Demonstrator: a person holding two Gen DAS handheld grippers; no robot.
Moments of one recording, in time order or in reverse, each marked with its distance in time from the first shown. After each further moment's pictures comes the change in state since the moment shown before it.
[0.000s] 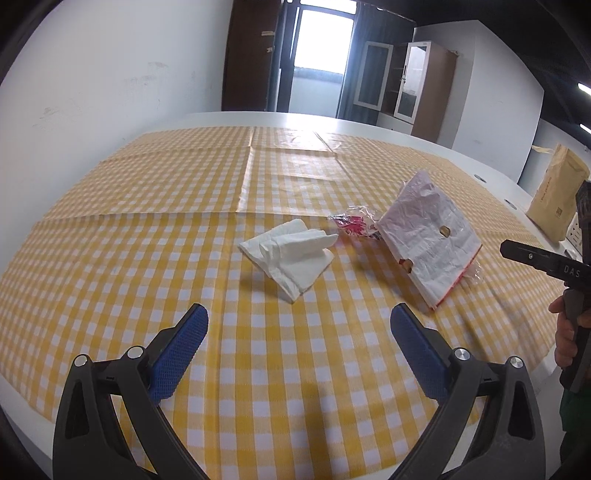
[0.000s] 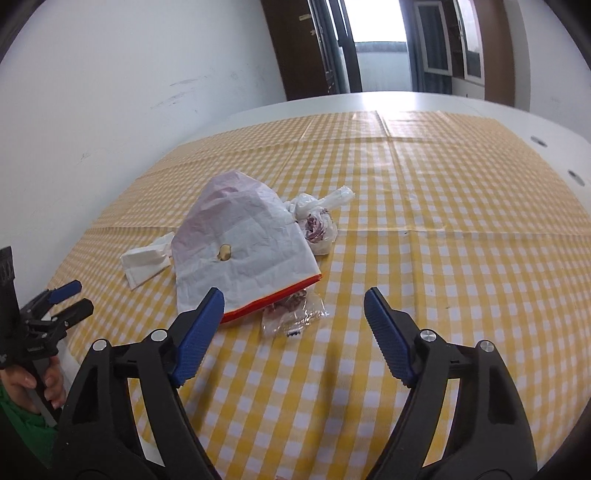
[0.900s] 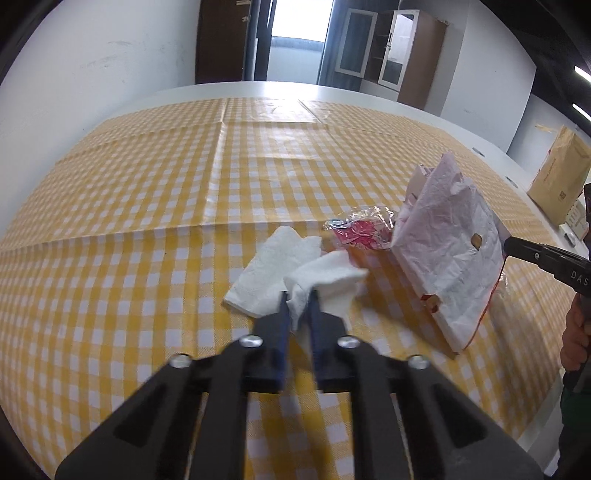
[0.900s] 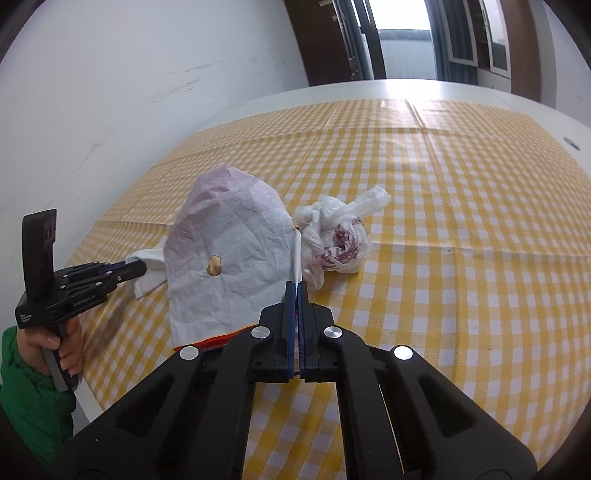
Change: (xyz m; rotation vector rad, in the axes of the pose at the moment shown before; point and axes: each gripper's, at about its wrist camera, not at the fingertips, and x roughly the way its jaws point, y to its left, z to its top) left arm 0.073 0.005 0.038 0.049 0.127 -0.073; right arm 0.032 0.011 0.017 -0.051 0.042 0.084
